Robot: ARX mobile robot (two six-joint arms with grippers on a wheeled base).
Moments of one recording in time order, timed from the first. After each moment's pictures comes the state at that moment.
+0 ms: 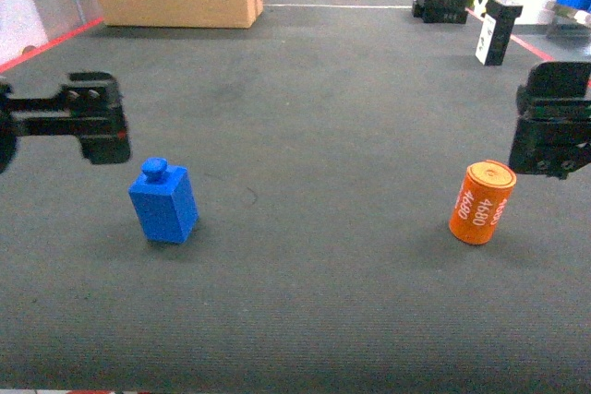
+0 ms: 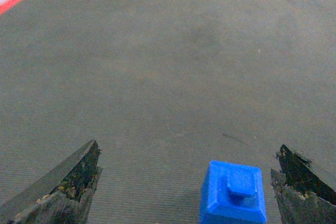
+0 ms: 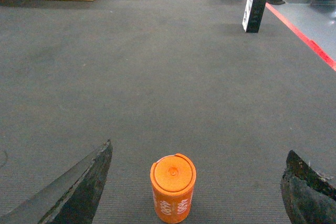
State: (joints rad) left arm -0.19 1.66 0.59 0.82 -0.21 -0.05; right arm 0.29 1.54 0.49 0.90 0.31 0.06
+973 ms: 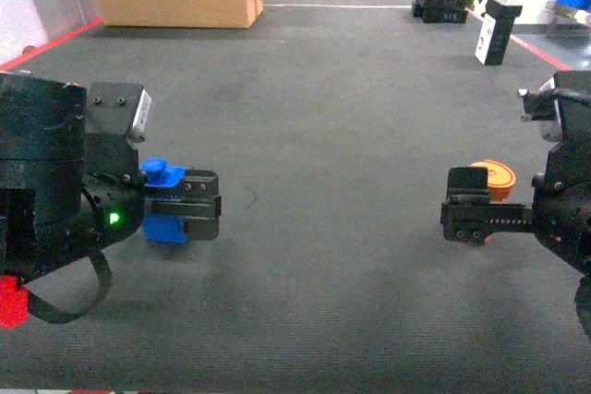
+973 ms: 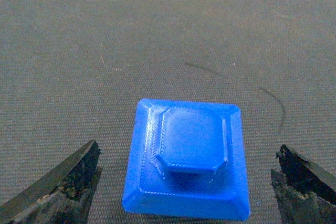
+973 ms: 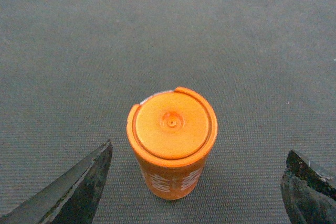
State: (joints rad) left arm -0.25 2.00 0.77 0.75 -0.16 -0.07; right arm 0.27 1.95 0.65 0.92 0.31 0.12
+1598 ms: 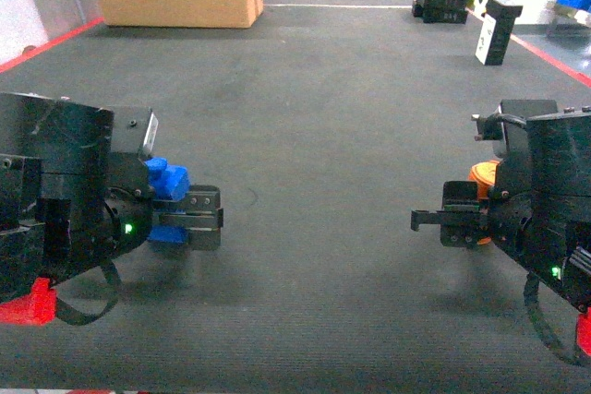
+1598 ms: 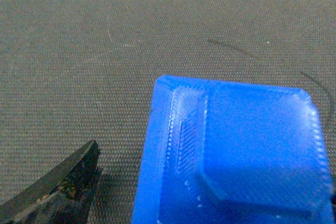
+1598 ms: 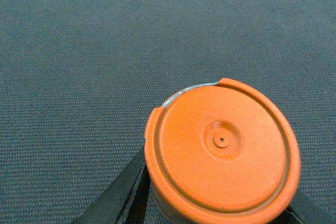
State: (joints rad) left arm -0.25 2.09 0.84 0.71 -0.19 -0.10; right arm 0.28 2.10 0.81 0.83 0.34 0.16
